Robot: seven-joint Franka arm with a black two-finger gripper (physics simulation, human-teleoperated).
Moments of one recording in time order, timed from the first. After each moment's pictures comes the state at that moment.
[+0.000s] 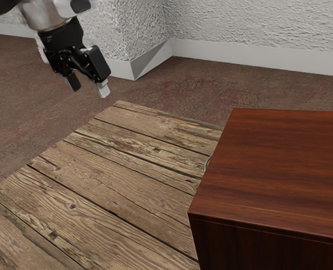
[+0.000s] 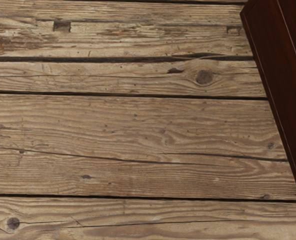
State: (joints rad) arm 0.05 0.07 0.07 -1.15 -0.03 1.31 0.09
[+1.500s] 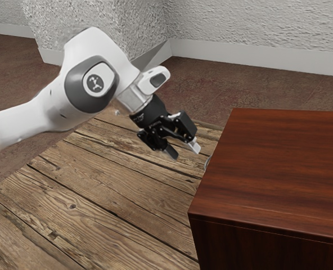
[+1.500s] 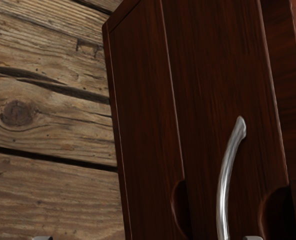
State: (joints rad) arm 0.03 0.05 0.01 -1.71 -0.49 1.95 -0.02
